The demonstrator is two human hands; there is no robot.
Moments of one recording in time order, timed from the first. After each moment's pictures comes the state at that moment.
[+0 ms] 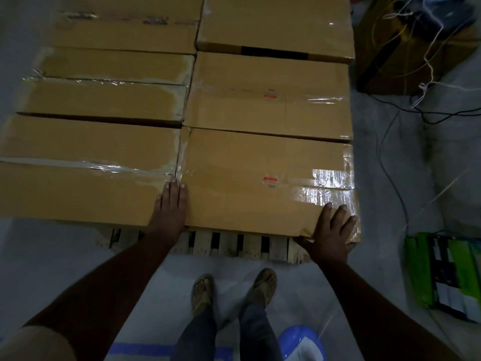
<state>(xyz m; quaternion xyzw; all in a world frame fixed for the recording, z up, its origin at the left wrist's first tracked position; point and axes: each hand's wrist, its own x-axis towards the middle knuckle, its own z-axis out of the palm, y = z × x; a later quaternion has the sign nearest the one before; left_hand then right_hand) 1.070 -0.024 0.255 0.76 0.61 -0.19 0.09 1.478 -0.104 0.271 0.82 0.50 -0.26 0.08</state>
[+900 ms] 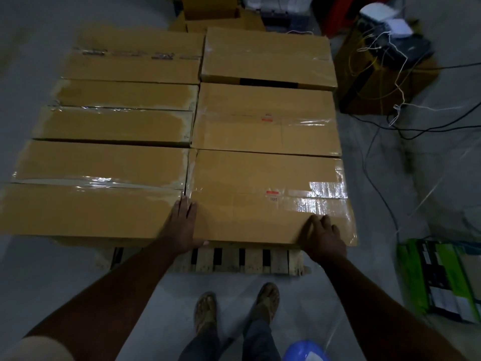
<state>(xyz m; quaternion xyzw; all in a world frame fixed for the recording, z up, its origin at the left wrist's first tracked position) 1.059 -0.015 0.282 0.76 0.60 -0.12 0.23 1.454 -0.084 0.316 0.80 0.53 -0.27 0.11</state>
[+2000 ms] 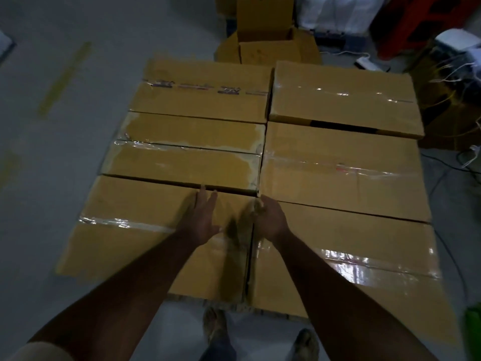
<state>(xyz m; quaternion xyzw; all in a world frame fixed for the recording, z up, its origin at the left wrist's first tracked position) 0.927 0.157 0.331 0.70 0.66 -0.03 0.27 1.151 0.166 0.350 0.68 0.54 -0.47 -0.15</state>
